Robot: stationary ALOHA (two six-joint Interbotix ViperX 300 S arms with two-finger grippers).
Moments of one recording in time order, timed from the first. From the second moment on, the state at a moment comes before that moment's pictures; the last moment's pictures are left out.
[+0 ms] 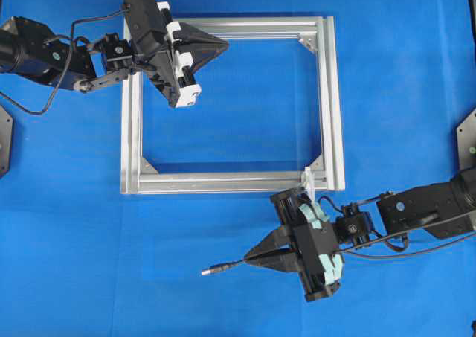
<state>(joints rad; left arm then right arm) 0.29 0.14 0.84 -0.09 -0.74 0.00 0.39 0.17 0.75 0.14 -0.52 0.04</state>
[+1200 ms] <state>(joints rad) 0.29 0.14 0.84 -0.09 -0.74 0.00 0.43 -0.05 1.04 0.16 -0.52 0.05</state>
